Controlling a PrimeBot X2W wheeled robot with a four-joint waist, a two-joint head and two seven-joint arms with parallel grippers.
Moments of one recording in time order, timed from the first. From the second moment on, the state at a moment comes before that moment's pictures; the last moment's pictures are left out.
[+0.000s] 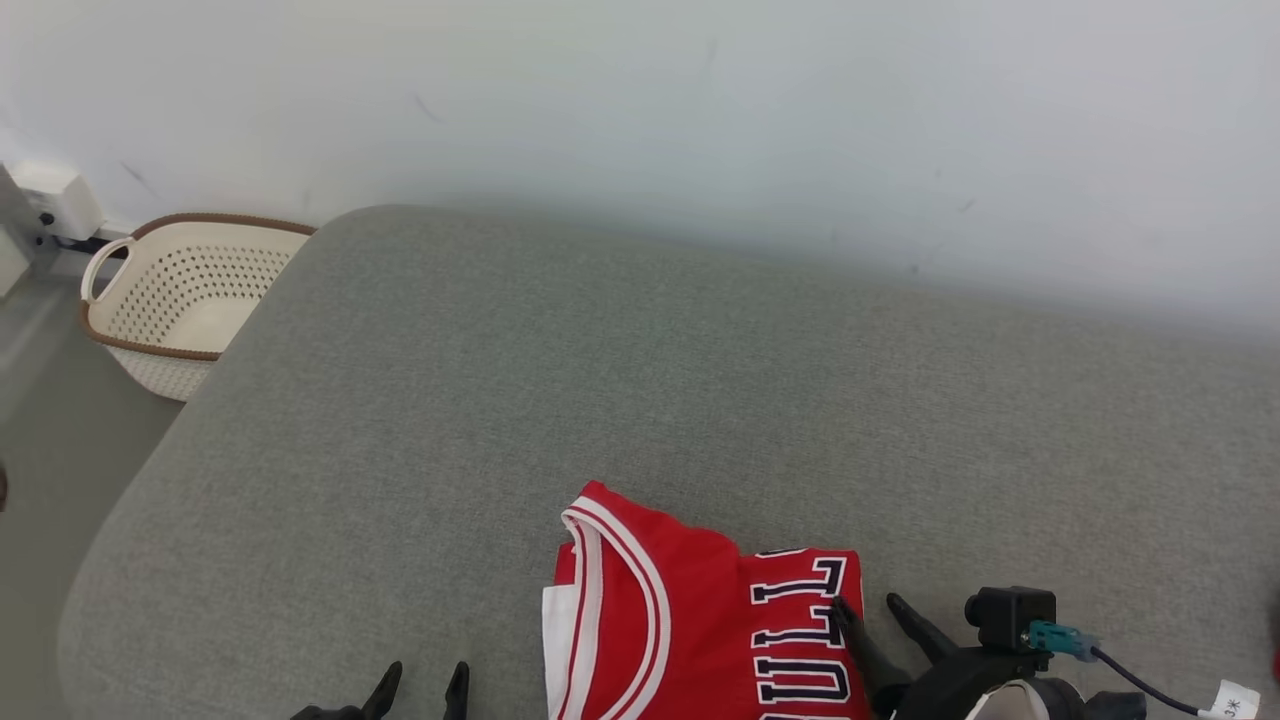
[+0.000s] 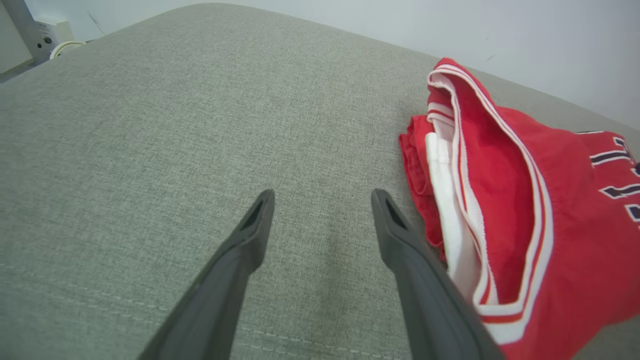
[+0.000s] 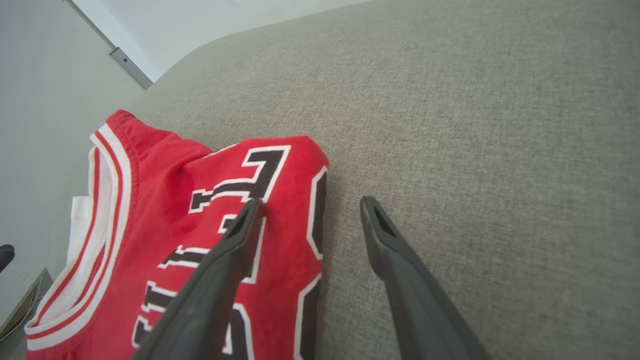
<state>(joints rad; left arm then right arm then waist) -0.19 0.05 -0.17 0.54 -0.23 -0.06 -0.26 -0.40 -0.32 0.89 0.71 0.93 0.13 -0.26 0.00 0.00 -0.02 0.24</state>
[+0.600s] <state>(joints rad) -0.20 0.05 -0.17 0.52 -0.20 -0.07 -0.26 -0.45 -0.28 0.88 0.83 0.96 0.13 -0.26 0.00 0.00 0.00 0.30</state>
